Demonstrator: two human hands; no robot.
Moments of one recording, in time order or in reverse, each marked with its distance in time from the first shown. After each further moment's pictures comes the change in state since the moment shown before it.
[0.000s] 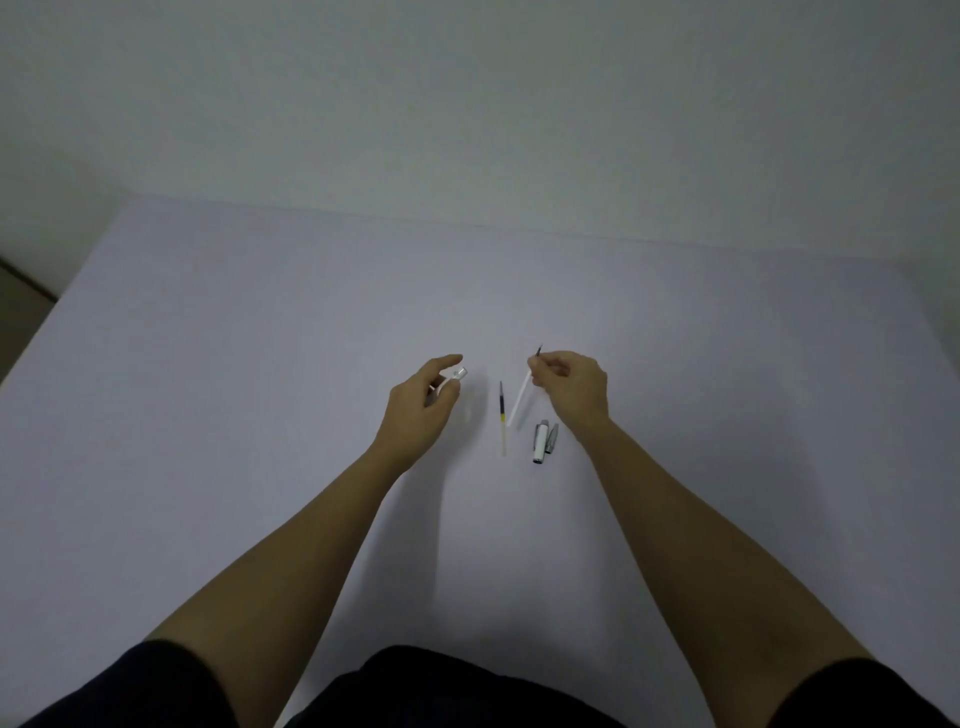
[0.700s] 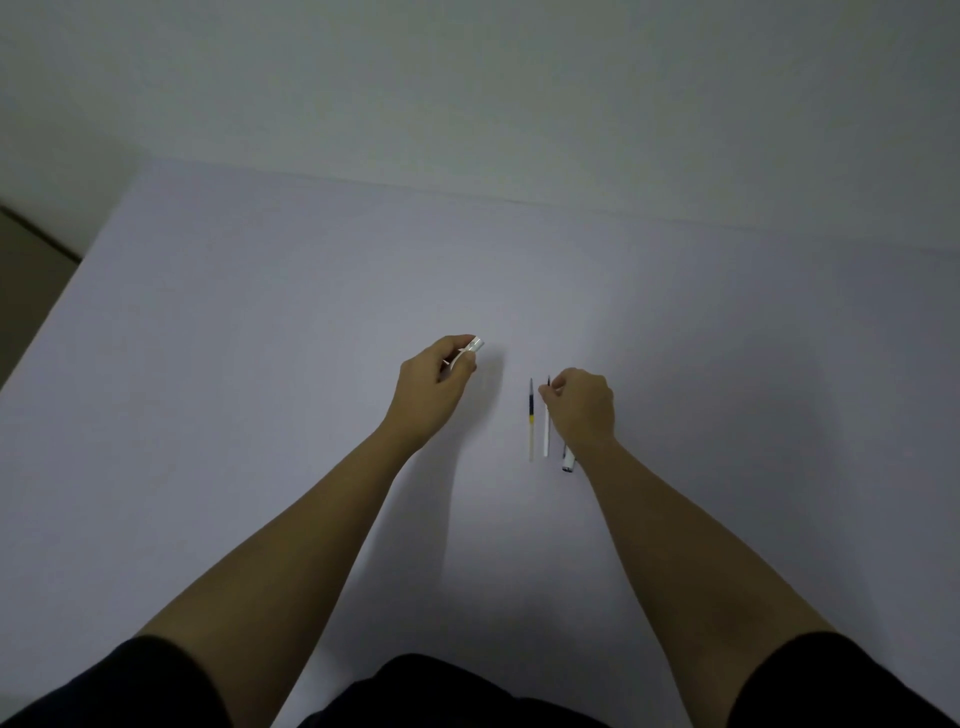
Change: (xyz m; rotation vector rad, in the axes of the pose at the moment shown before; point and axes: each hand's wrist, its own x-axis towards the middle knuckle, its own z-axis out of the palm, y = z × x) left_hand 0.032 -0.003 -0.012 -0.019 0.058 -0.075; right_hand 0.016 0.026 0.042 -0.588 -0.056 -0.001
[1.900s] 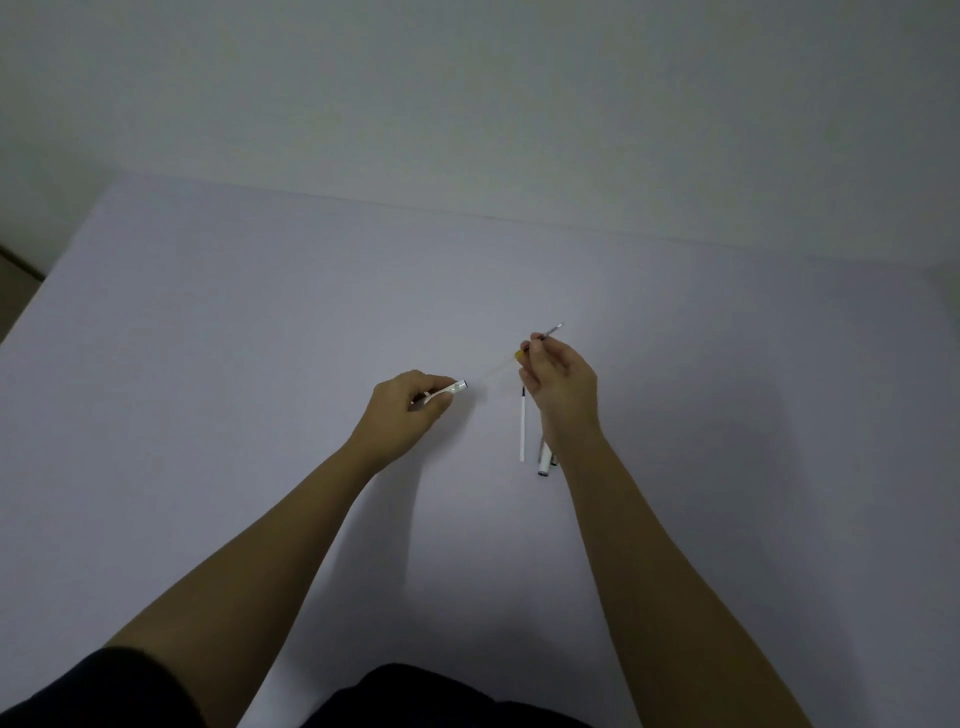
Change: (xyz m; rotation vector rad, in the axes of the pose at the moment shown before) left_hand -0.011 -0.010 -0.014 0.157 -0.164 0.075; right_hand -0.025 -0.040 -0.040 1.324 -0.042 0.163
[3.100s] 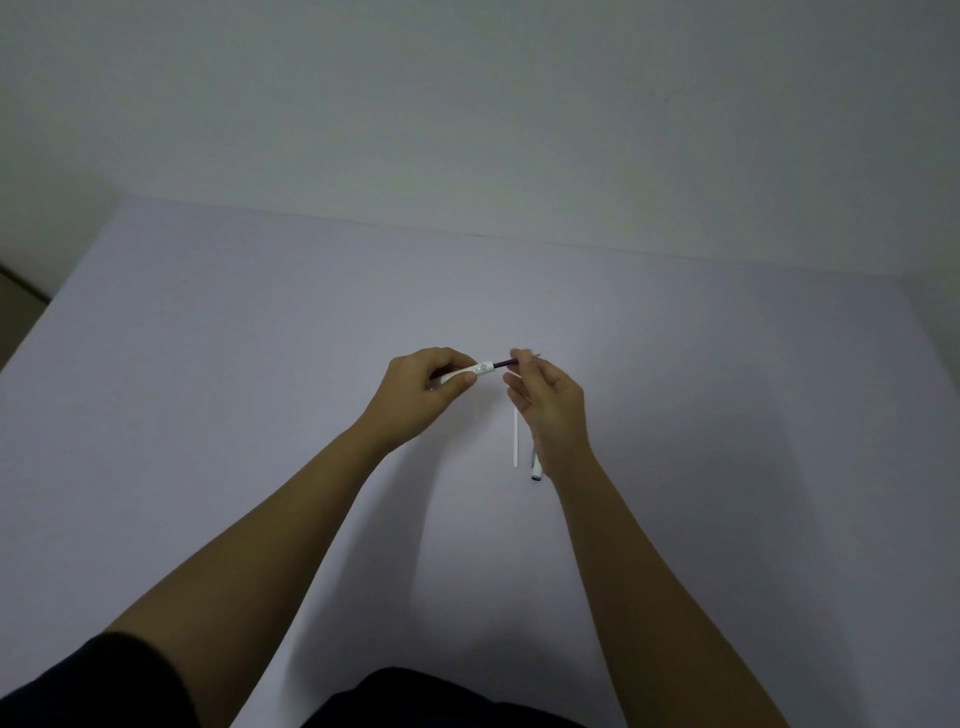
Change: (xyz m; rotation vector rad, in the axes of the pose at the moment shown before) left_hand 0.004 0.053 -0.006 0.049 0.014 0.154; right_hand -0.031 -0.006 -0.003 -0.113 -0.084 -0.054
